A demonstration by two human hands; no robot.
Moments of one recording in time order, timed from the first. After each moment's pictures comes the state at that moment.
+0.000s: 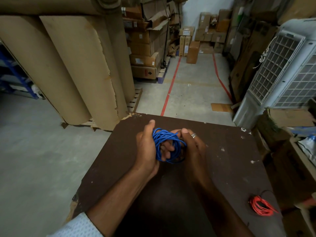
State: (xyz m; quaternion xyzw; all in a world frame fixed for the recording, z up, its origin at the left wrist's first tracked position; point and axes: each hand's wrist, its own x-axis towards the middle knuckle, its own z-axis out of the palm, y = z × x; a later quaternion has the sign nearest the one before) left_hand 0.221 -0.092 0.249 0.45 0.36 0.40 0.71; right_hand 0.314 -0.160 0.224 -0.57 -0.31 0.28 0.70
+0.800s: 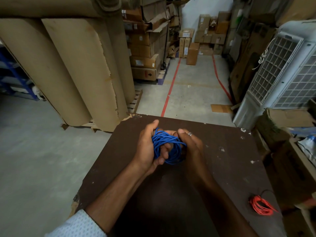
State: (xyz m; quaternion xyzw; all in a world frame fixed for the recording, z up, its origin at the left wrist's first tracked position) left_hand 0.210 -0.084 0.247 0.46 0.29 0.28 0.79; right_hand 0.315 -0.156 0.220 -0.51 -0.33 0.37 0.70
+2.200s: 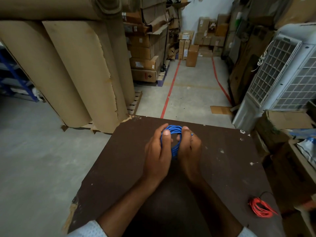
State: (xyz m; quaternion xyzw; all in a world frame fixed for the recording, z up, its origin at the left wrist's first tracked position) left_hand 0.228 -0.103 0.211 0.72 0.35 0.43 0.42; right_hand 0.314 -0.135 0.208 -0.67 -0.27 0.14 0.68
